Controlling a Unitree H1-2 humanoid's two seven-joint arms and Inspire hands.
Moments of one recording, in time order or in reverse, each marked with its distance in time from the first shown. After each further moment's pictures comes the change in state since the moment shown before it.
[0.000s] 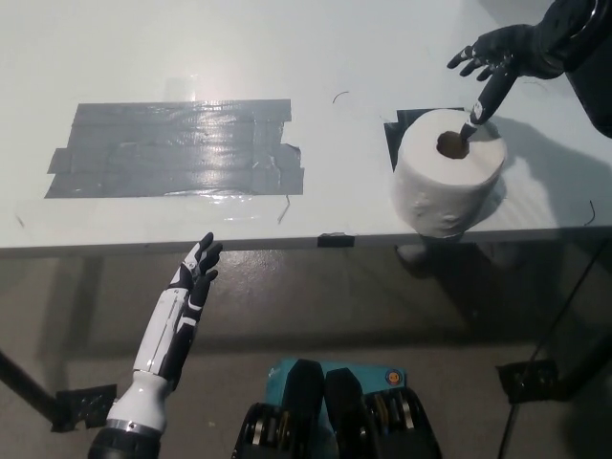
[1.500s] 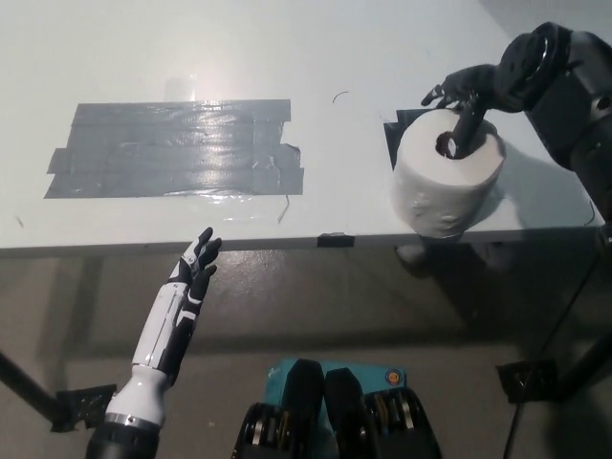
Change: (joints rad) left_arm -0.012 0.006 0.001 -0.001 0.001 0.017 0.000; right_arm 0.054 0.077 0.055 0.037 -0.063 -0.047 -0.047
